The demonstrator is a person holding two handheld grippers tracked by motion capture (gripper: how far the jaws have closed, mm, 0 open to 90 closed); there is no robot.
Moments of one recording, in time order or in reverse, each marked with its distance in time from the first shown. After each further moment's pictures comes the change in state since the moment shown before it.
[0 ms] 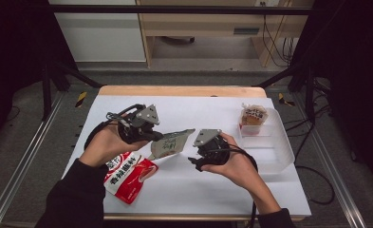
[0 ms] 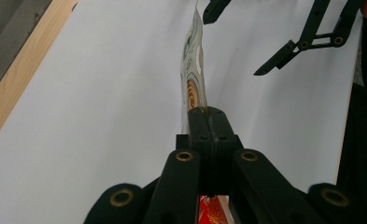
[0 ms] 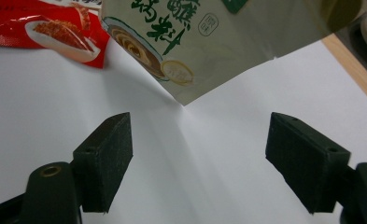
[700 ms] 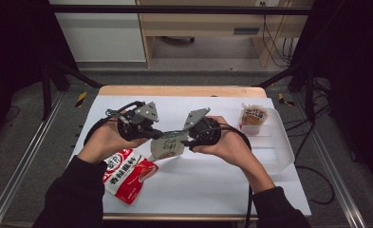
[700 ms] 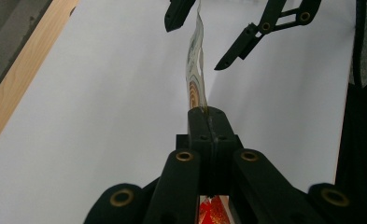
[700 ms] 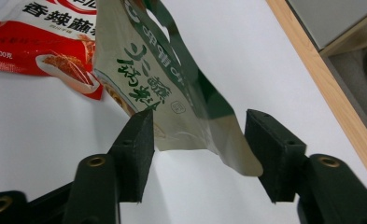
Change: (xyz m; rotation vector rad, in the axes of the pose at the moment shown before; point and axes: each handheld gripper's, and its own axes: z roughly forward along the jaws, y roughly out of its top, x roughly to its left) left arm 0.004 0.002 -0.003 -0.002 -0.025 0.018; right arm -0.026 0.053 -0.003 0.008 0.069 -0.111
